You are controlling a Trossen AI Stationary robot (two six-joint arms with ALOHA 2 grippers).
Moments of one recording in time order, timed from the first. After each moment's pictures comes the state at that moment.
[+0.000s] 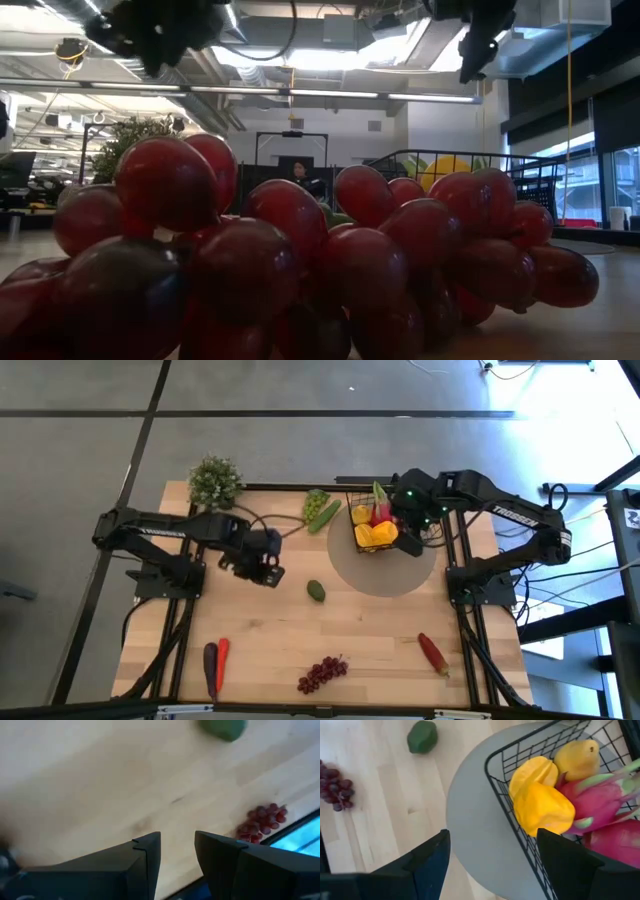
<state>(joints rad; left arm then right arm) -0.02 1.34 1.26 -1.10 0.18 -1.24 -0.35 1.32 1.46 -1.31 -0.15 0.00</state>
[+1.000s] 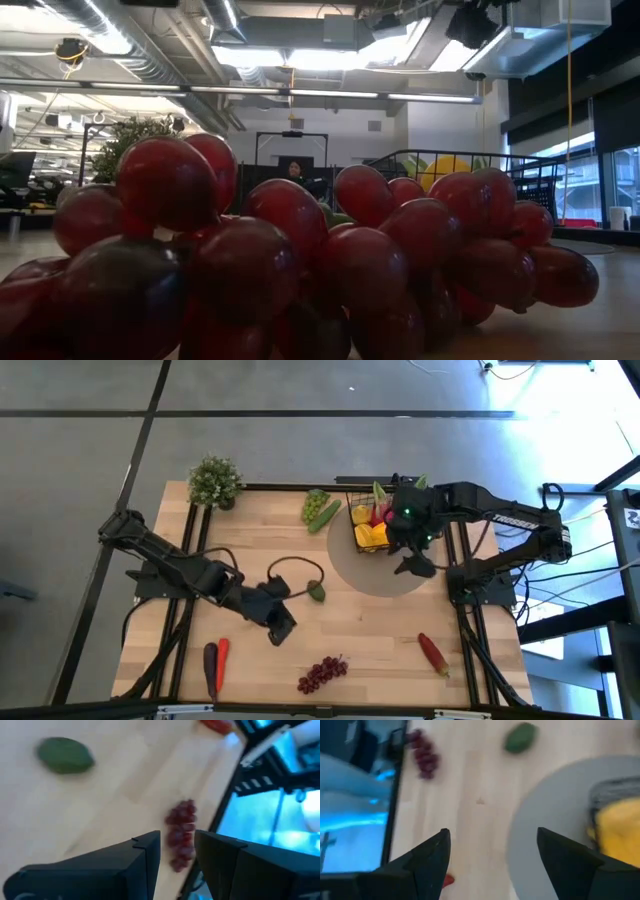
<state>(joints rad) -0.46 1.41 1.24 -0.54 -0.22 -1.12 -0.18 1.32 1.46 -1.28 -0.42 -0.14</state>
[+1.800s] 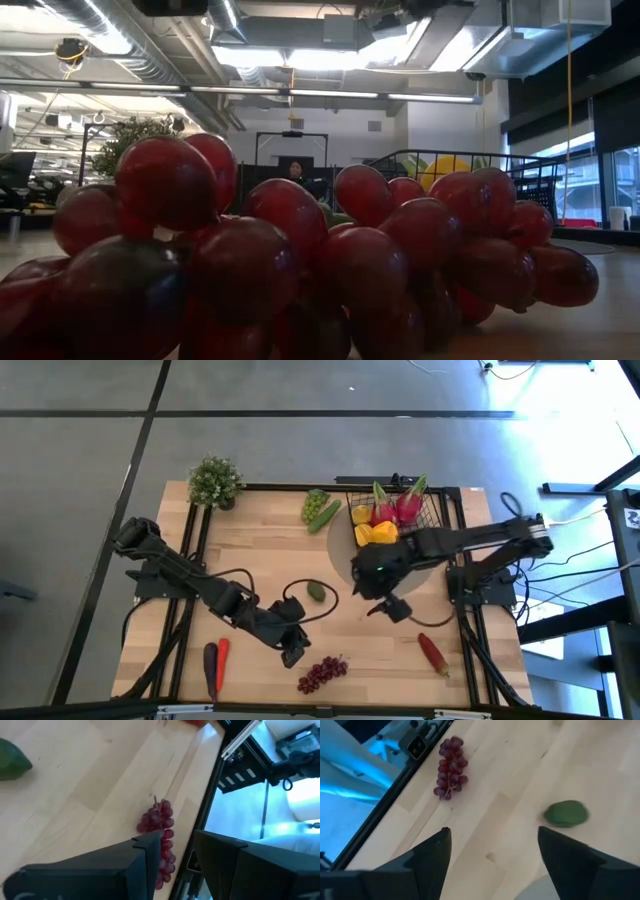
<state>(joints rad) -0.52 1.57 1.24 -0.30 -0.25 -1.07 0.17 1.50 1.43 -0.91 -0.30 -0.28</state>
